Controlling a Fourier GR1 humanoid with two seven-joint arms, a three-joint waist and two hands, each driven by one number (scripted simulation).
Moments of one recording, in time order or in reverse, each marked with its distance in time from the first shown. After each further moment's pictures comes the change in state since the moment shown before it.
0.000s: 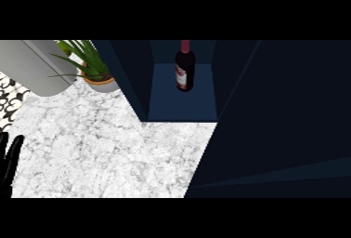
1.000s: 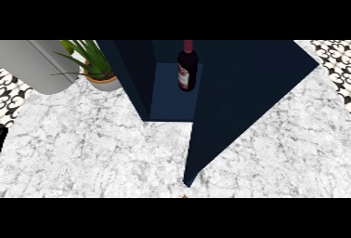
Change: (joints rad) left arm -0.007 0.033 0.152 0.074 0.121 -0.204 0.073; right arm -0.368 -0.140 0.162 0.074 0.165 -0.417 0.024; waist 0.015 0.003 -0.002
